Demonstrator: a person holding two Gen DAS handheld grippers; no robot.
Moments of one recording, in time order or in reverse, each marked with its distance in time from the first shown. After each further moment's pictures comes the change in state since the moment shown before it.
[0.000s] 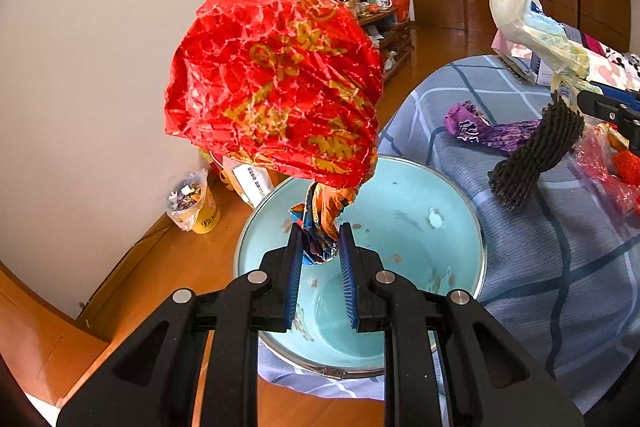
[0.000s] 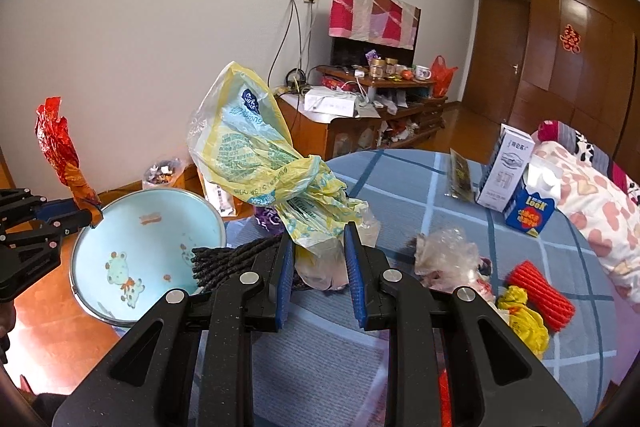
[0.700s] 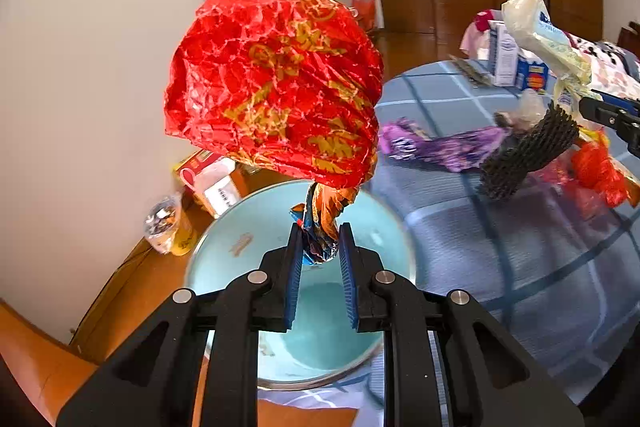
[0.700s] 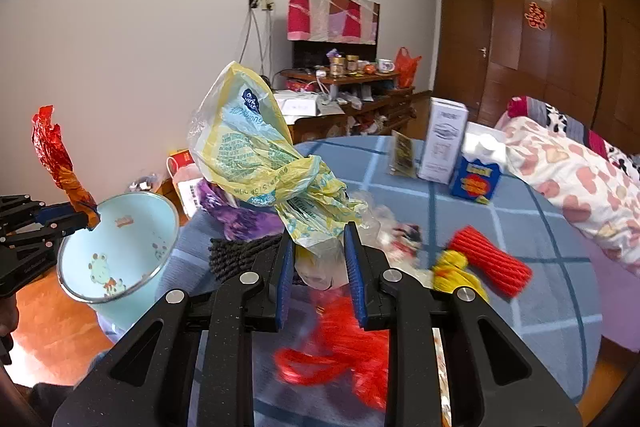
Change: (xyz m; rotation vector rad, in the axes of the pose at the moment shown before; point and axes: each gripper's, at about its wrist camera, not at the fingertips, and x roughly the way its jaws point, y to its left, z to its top) left arm -0.014 -0.045 0.014 0.068 -0.046 -0.069; right arm -0.035 -0.055 -0.022 0.099 -0.014 -0.050
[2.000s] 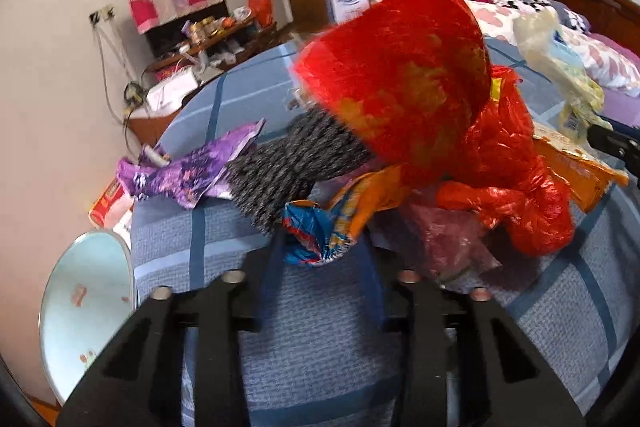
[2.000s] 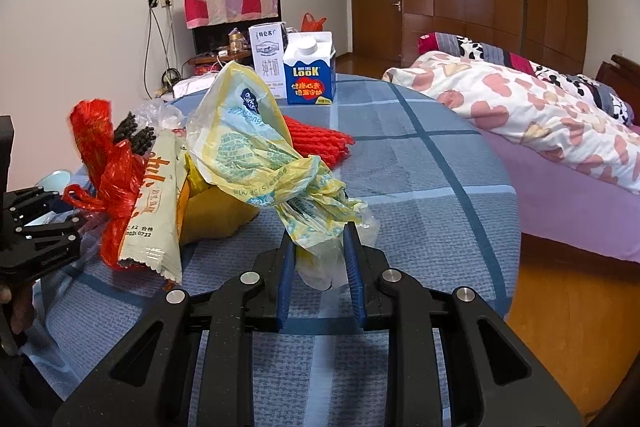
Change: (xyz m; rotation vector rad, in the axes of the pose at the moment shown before) left arm 0.041 -0.200 0.010 0.221 -0.016 -0.244; right arm -0.055 -0.161 -0.117 0.233 0.073 -0.216
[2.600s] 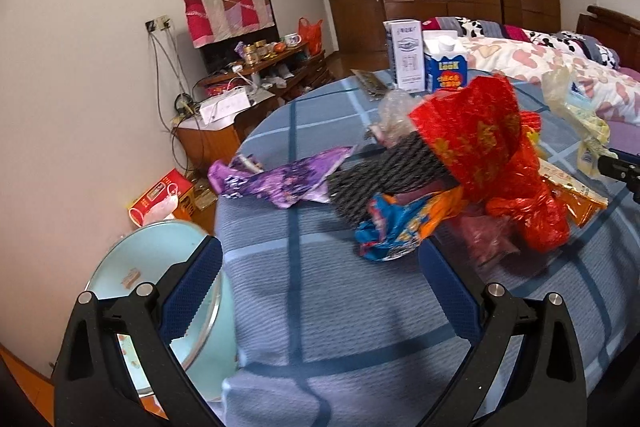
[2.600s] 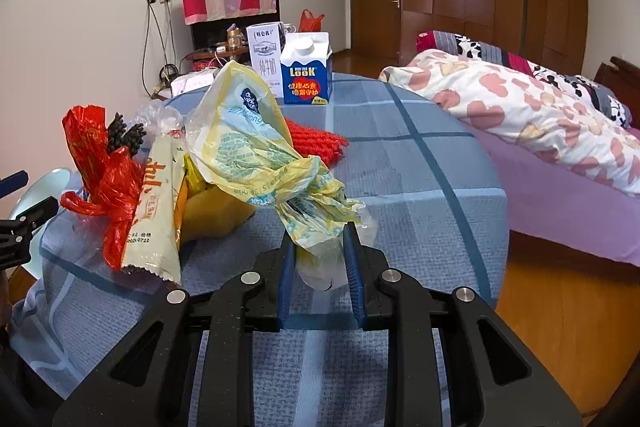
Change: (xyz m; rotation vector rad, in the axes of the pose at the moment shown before) left arm -0.054 0.032 -0.019 -0.103 -0.104 0.141; right arm -0.004 0.001 0.004 -0.009 0.022 -0.019
